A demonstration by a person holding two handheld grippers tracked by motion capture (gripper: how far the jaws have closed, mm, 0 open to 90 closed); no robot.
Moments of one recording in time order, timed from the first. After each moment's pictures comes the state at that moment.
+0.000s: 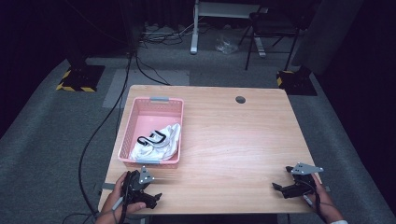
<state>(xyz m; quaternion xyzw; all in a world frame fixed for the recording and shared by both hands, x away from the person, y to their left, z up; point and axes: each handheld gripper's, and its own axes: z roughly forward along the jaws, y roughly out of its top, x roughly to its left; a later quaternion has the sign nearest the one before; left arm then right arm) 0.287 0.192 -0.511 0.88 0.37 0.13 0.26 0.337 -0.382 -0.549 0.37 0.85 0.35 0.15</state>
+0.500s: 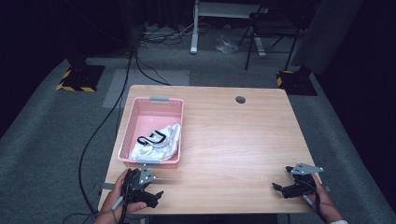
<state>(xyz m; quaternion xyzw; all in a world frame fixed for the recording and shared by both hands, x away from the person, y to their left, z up) 0.283 0.187 -0.494 0.88 0.36 0.15 0.28 0.337 -0.382 -0.549 0.37 0.85 0.35 0.15</state>
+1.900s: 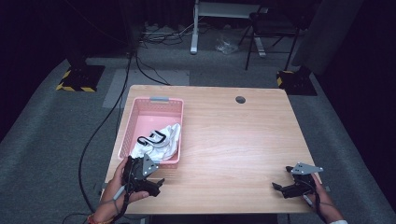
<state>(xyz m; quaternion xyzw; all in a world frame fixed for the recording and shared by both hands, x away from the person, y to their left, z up) 0.302 0.177 -0.454 0.88 0.34 0.21 0.27 0.338 -0.382 -0.549 0.37 0.85 0.35 0.15</state>
